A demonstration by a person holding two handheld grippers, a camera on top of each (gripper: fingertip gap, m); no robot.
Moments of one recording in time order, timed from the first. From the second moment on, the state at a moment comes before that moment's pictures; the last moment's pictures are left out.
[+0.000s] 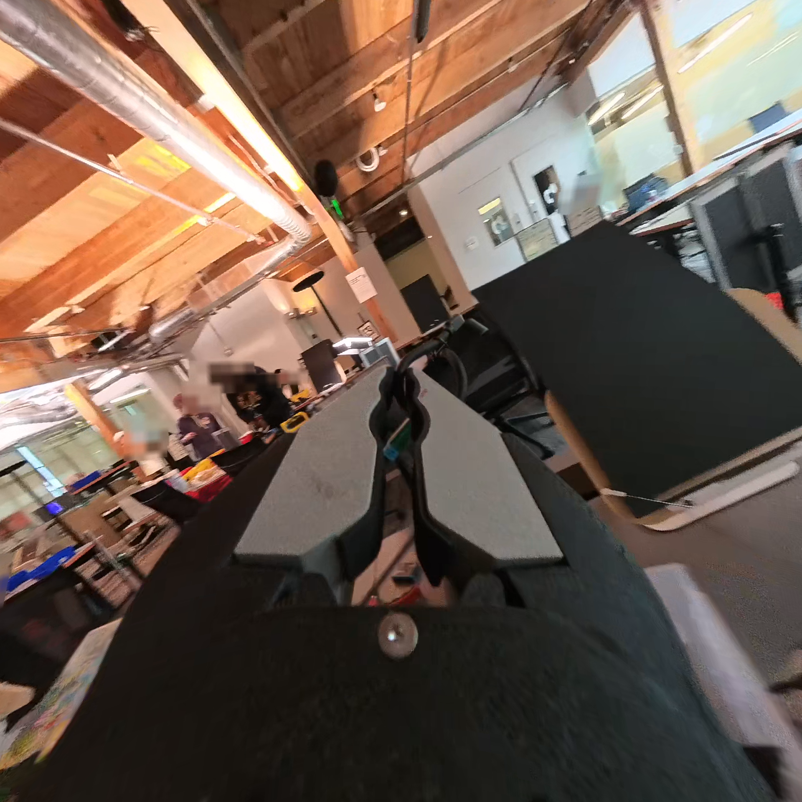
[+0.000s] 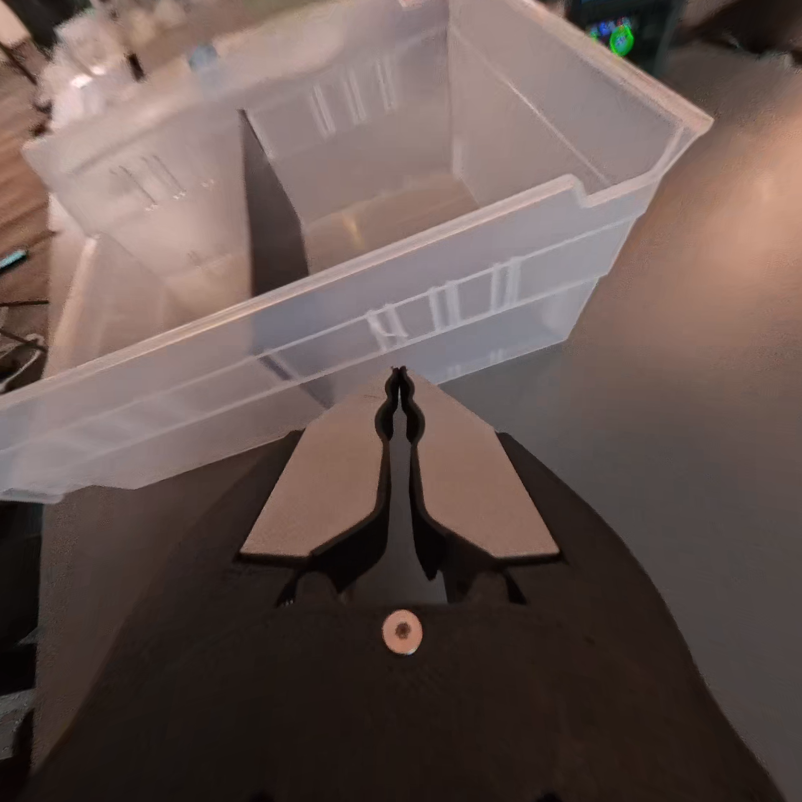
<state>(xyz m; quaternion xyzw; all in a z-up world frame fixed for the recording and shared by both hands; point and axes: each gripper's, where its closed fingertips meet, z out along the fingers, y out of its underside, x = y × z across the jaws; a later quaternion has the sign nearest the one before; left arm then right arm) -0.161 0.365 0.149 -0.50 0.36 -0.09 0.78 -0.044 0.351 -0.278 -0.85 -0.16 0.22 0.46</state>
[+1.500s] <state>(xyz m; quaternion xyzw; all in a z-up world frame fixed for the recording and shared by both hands) -0.031 0.171 -0.205 -0.36 0.74 -0.22 0.53 0.020 0.151 -0.209 -0.59 -0.21 0.75 0.23</state>
